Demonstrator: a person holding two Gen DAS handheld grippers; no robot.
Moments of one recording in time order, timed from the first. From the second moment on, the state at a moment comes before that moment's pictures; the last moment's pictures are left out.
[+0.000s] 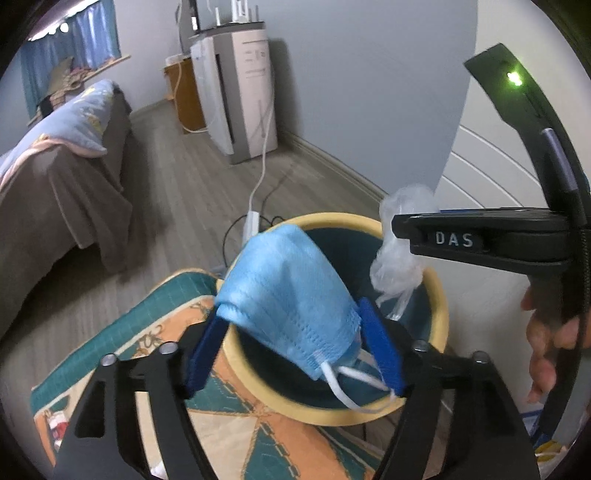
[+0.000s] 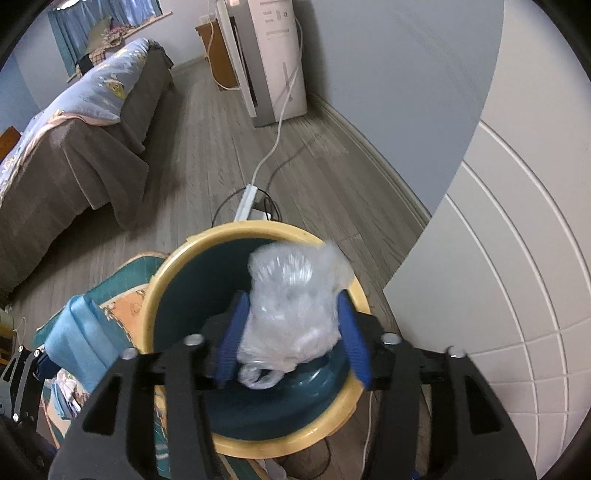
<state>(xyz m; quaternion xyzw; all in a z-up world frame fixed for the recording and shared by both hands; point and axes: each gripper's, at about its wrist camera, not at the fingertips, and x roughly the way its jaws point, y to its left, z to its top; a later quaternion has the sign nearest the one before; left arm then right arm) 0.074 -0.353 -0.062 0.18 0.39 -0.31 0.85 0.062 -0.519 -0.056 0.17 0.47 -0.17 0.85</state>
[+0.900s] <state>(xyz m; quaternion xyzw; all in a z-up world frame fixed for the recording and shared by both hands) 0.077 -0.224 -0.017 0.14 0.37 -0.20 0.89 0.065 -0.435 0.000 0.11 0.43 -0.12 0.89</state>
